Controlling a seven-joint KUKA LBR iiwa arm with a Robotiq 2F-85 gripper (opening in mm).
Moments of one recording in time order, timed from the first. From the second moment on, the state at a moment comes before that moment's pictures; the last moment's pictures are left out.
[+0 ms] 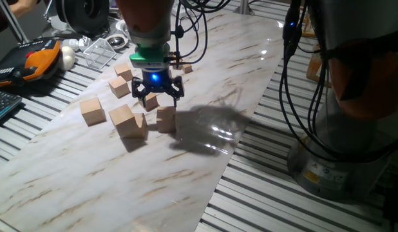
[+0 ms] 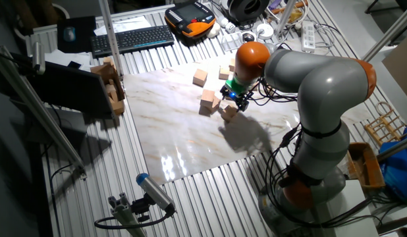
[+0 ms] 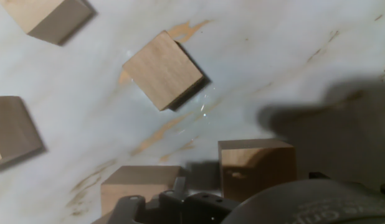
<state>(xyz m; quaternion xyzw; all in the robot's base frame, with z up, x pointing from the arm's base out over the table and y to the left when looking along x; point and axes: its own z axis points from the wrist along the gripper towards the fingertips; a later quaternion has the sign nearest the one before) 0.502 0.062 0.092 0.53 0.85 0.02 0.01</state>
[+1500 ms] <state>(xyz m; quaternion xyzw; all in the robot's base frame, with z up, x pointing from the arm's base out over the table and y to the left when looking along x) 0.484 0.050 0.077 0.52 0.85 0.02 0.02</state>
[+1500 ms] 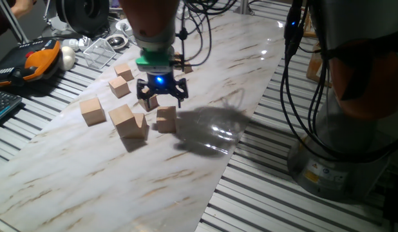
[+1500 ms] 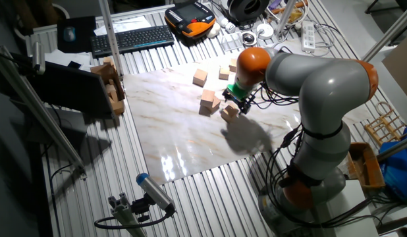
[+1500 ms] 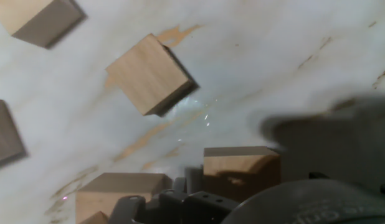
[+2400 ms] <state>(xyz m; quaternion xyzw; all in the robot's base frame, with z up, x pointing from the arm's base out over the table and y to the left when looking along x) 0.484 0.057 0.063 0.53 0.85 0.03 0.02</state>
